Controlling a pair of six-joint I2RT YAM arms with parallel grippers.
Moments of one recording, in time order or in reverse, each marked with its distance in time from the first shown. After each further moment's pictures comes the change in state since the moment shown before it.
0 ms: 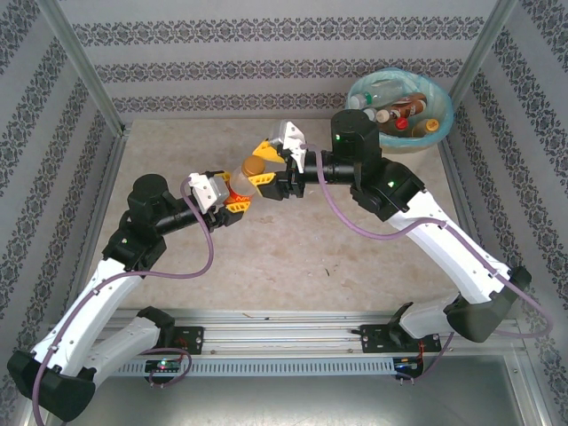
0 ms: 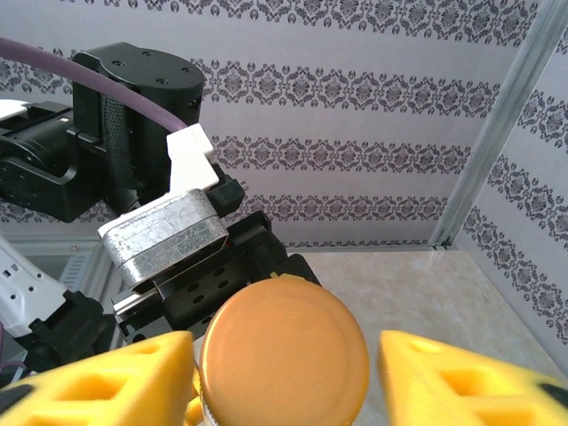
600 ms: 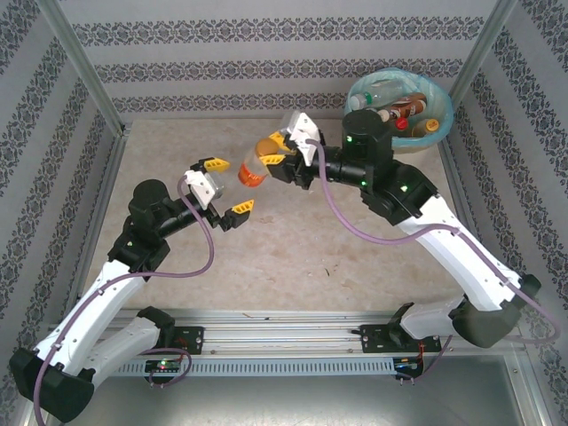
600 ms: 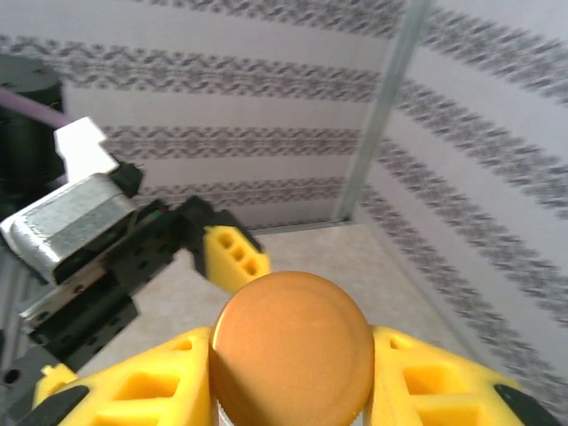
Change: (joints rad) left arm -0.012 -0.009 -0.076 0.183 -0.117 -0.109; right arm -0.003 -0.058 0.019 -0.033 0.293 -0.025
